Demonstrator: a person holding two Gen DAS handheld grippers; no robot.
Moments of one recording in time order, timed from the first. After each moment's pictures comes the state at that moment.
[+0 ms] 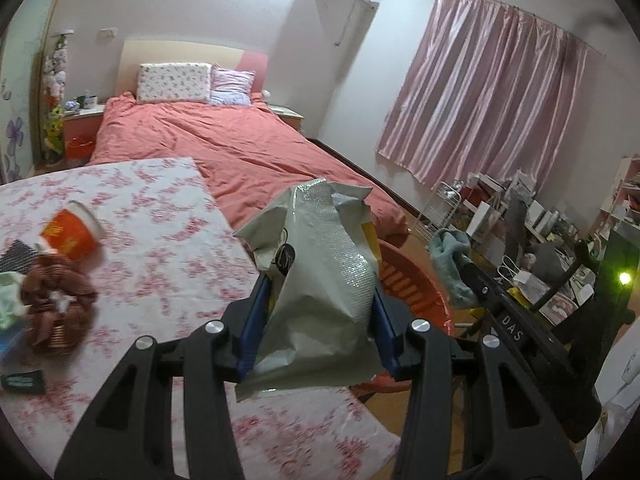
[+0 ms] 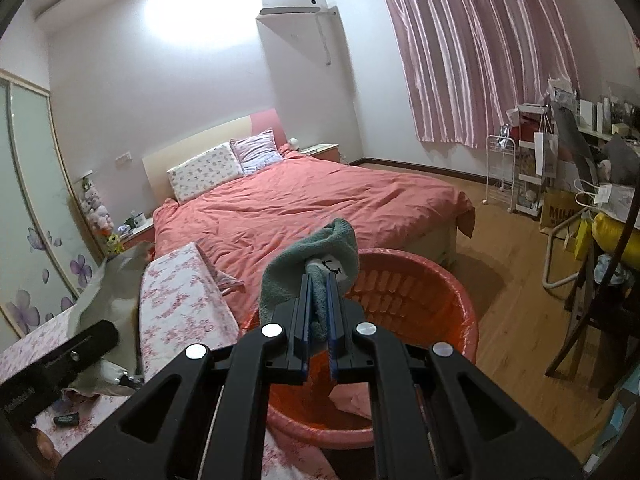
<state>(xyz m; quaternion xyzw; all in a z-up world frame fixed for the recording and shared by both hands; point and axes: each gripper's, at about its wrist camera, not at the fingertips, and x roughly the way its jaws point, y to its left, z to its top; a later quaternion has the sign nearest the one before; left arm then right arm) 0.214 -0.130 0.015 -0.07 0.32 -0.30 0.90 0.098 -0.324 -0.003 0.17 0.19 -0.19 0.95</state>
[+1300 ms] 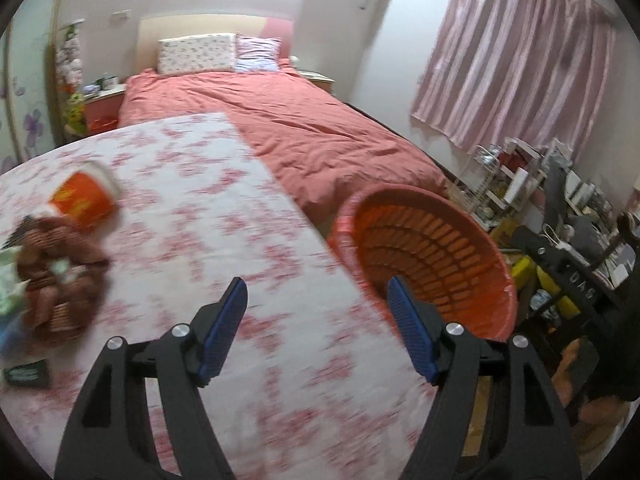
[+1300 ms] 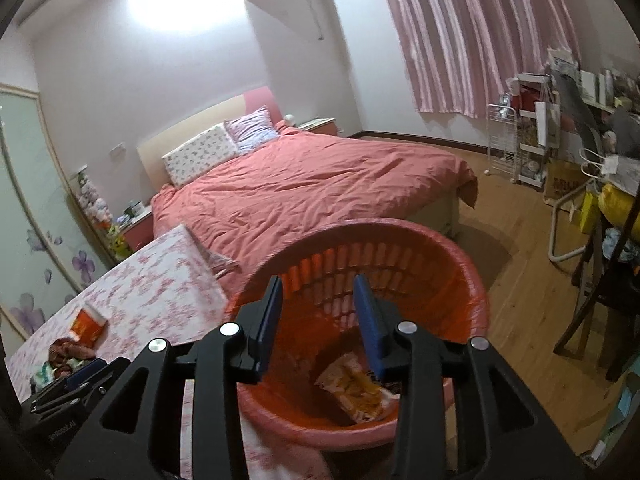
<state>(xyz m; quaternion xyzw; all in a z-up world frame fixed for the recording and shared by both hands) 0.243 -0.113 -0.033 -0.02 0.38 -0.23 0.90 0.111 -0.332 -0.013 0.19 0.24 -0.17 0.94</state>
